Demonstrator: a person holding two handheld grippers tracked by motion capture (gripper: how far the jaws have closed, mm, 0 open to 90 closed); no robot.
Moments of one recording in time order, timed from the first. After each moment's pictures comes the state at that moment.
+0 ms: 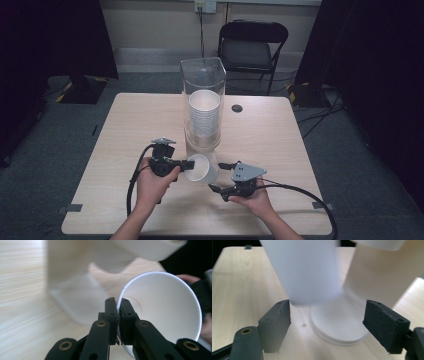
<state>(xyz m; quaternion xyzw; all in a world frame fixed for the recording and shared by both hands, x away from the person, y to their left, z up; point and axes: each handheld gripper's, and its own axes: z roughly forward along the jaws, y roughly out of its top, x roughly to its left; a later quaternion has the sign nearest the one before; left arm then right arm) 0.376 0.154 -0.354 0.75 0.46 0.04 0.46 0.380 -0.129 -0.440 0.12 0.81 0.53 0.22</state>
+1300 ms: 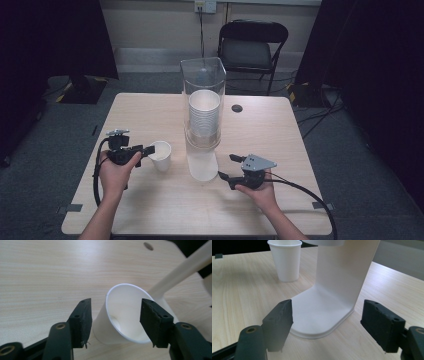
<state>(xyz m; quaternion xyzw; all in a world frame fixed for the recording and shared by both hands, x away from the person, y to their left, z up) 0.409 0.264 -0.377 0.67 0.55 0.13 0.48 0.396 -0.151 -0.435 0.20 0.78 0.54 0.24</state>
